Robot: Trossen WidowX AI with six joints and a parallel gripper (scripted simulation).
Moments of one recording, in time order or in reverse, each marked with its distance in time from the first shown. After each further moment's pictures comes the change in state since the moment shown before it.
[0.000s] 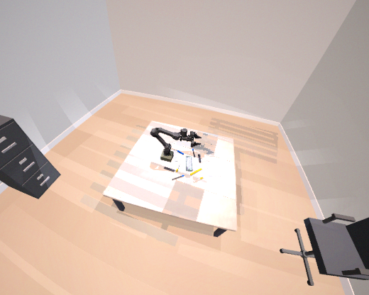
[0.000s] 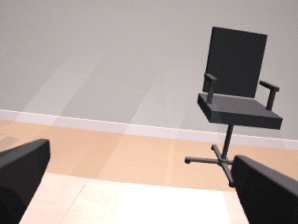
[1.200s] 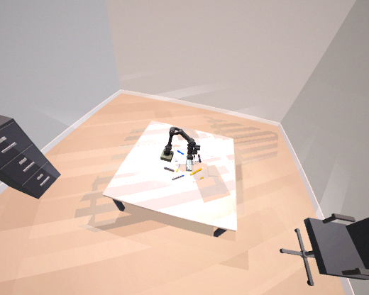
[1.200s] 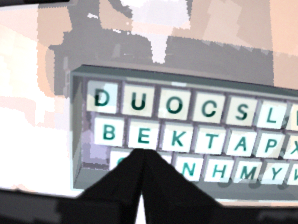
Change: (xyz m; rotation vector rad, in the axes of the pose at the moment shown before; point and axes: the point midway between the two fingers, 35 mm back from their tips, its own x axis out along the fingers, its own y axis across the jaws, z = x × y) arm -0.057 0.024 -0.286 -0.132 1.566 0.135
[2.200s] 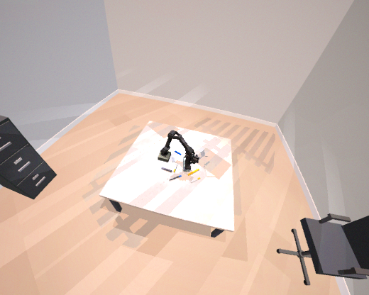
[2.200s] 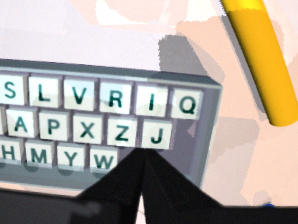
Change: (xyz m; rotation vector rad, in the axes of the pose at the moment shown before) arm -0.002 -0.133 -0.001 0.009 0.002 -0.021
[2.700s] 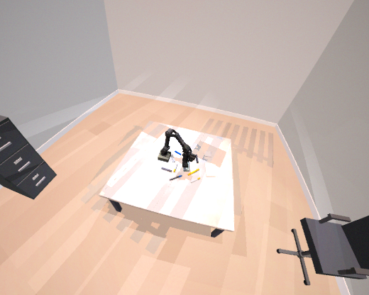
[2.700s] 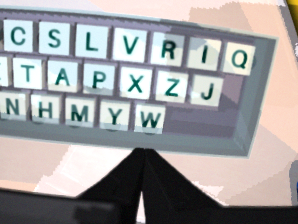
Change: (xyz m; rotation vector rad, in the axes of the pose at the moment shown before) arm -0.001 0.025 -0.029 -0.011 0.000 0.002
